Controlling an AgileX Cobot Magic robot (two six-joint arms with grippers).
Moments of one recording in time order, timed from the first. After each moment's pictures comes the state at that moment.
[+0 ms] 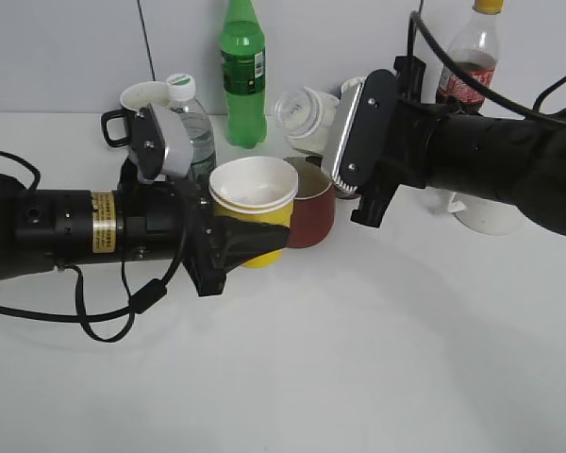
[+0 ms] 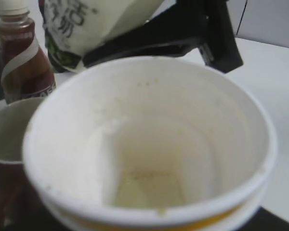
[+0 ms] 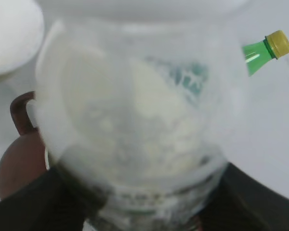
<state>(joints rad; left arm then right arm) -0.43 1.88 -0.73 1.02 -0.96 -0.52 0.47 1.75 -0.81 -0.52 -0.59 -0.54</state>
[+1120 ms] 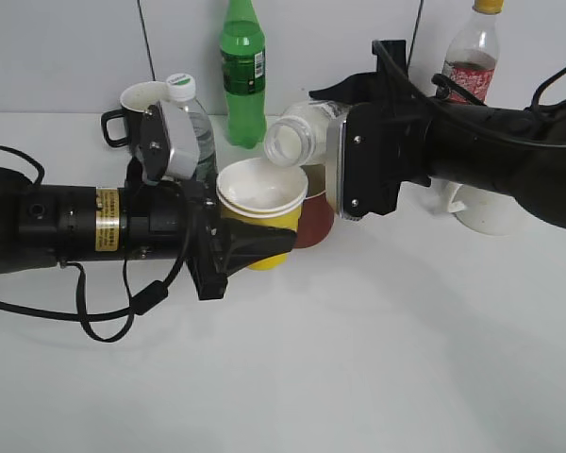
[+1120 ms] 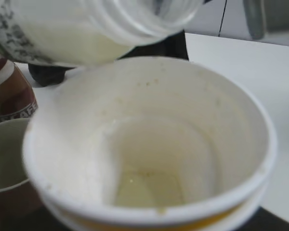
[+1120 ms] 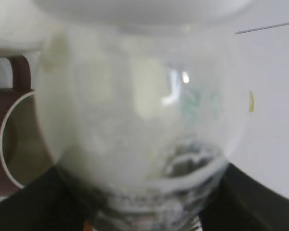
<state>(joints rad) -0.44 1.88 -0.76 1.07 -0.97 -0.52 0.47 1.75 -0.83 -0.52 -0.61 -0.97</state>
